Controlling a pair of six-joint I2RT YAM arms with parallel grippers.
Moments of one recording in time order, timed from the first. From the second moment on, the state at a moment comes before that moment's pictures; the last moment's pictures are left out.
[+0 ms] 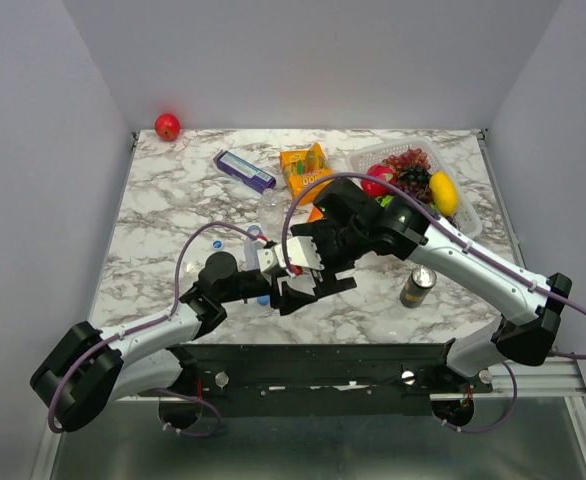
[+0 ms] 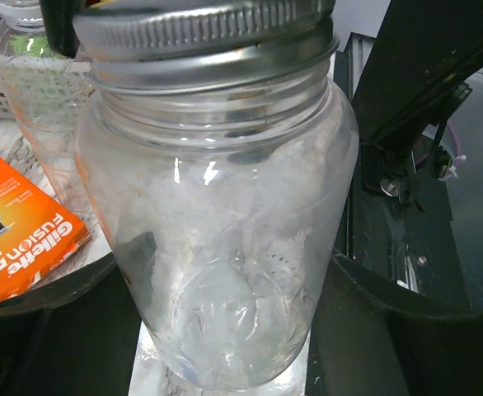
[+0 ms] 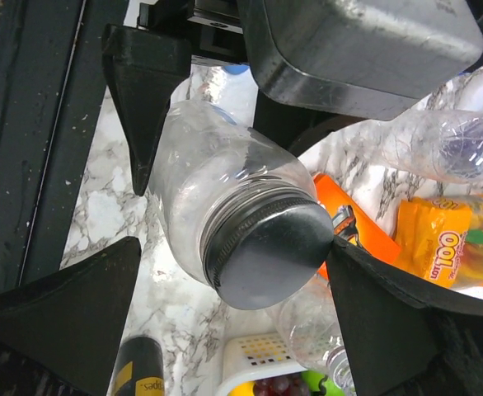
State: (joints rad) left arm -0.73 1.07 0.32 0.72 0.64 -0.13; right arm 1.00 1.49 1.63 -1.12 -0.31 -0.95
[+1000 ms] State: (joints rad) left arm -0.71 1.09 0.32 0.74 0.62 -0.18; right arm 1.07 1.47 1.57 -1.07 -0.07 -0.86
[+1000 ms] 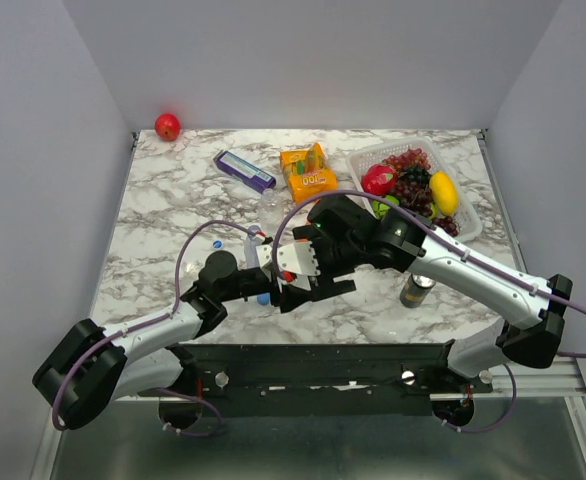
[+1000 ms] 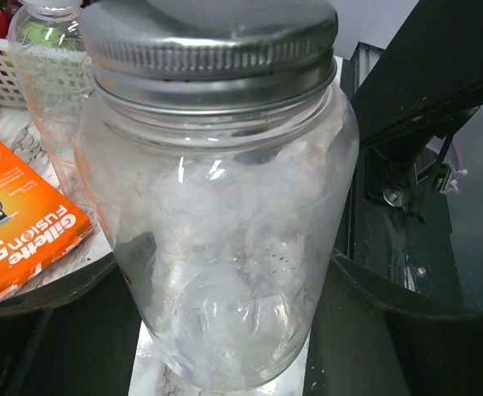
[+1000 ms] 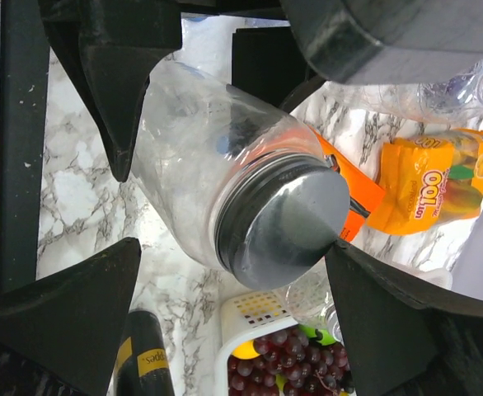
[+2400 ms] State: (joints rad) left arm -0.73 1.10 0.46 0.52 0.78 0.12; right arm 0.88 1.40 1.76 -1.28 -0.57 -1.06
